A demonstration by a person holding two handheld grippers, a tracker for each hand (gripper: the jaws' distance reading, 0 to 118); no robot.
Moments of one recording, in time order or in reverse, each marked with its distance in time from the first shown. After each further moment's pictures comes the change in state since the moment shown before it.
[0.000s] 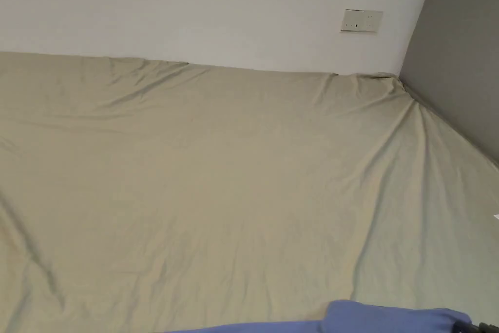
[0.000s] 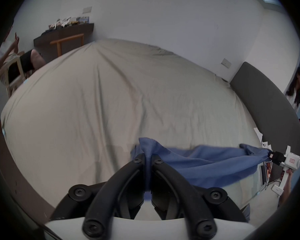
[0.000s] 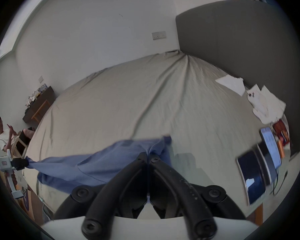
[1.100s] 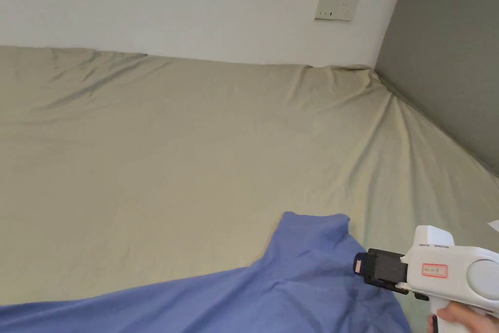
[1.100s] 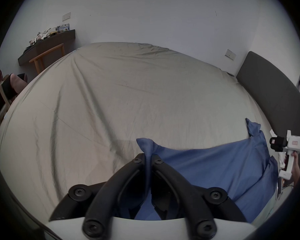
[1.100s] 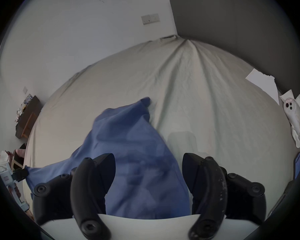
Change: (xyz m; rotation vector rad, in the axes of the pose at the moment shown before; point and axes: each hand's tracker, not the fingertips) left arm 0.050 0.134 -0.181 0.007 0.030 -0.127; right arm 0.002 0.142 -0.232 -0.100 -0.024 -0.103
